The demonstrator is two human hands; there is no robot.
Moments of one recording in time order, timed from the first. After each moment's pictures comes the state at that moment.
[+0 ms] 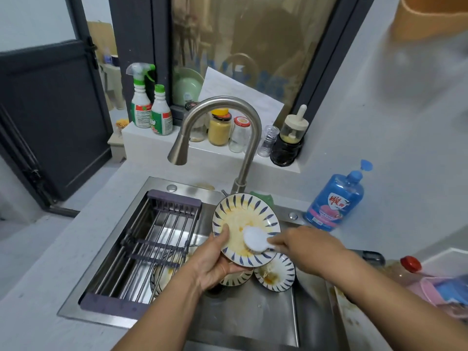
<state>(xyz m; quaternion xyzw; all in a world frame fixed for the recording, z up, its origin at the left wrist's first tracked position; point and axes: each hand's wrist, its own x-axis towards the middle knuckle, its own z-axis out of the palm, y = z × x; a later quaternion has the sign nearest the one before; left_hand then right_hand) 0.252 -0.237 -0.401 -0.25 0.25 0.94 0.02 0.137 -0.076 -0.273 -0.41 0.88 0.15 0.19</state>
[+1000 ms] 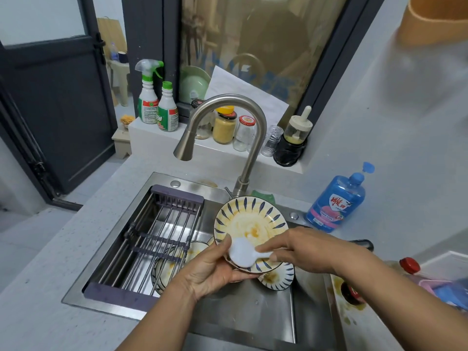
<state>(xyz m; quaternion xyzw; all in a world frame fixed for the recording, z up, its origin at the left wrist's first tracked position) 0.288 -0.223 -0.391 -0.11 0.17 0.98 0.03 0.143 -0.073 -0.255 -0.48 0.83 0.08 0.27</state>
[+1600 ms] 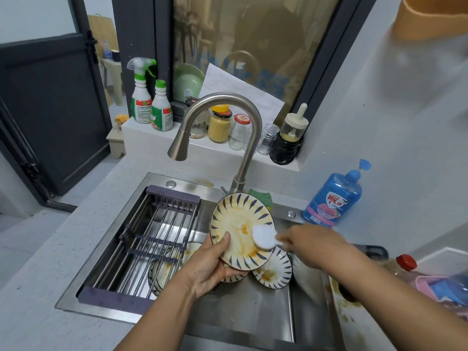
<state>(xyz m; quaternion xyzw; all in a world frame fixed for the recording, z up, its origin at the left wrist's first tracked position) 0.272 -0.225 -0.399 -0.25 0.28 0.93 -0.03 0.129 -0.071 -0.271 -0.39 0.87 0.22 0.19</state>
